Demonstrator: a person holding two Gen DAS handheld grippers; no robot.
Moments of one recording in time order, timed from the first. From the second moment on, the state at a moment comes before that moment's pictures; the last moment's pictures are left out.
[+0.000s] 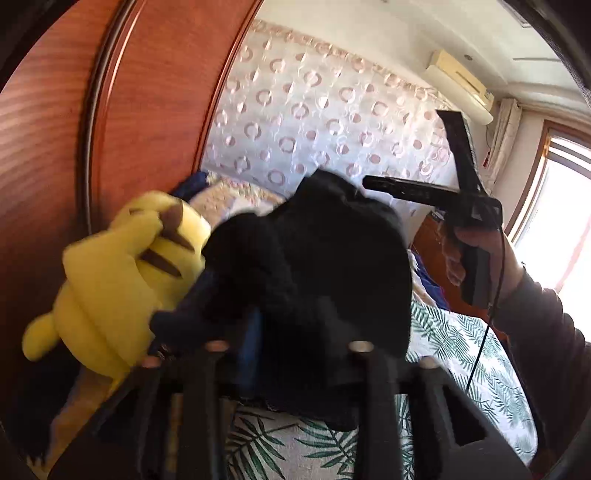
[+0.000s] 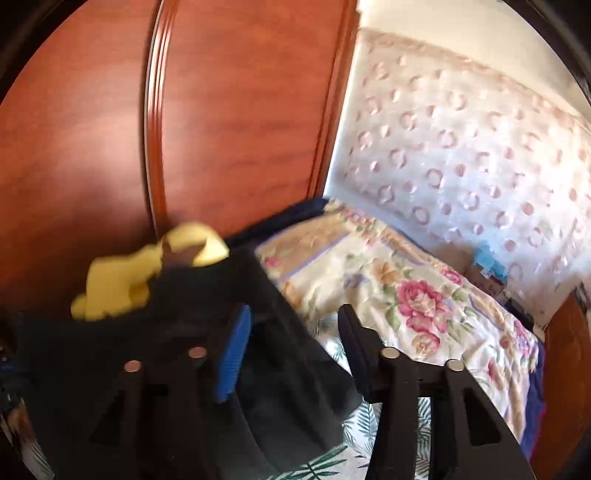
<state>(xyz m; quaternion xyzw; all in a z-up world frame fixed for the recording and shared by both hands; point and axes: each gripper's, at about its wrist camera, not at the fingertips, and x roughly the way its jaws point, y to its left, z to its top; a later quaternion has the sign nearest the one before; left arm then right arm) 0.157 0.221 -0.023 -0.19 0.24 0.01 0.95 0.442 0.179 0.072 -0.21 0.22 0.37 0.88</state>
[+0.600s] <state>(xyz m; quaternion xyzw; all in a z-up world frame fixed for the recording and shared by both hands) 0.174 0.209 -0.025 -0.12 0.26 0.04 0.96 0.433 0.184 -0.007 -0.17 0.23 0.43 0.86</state>
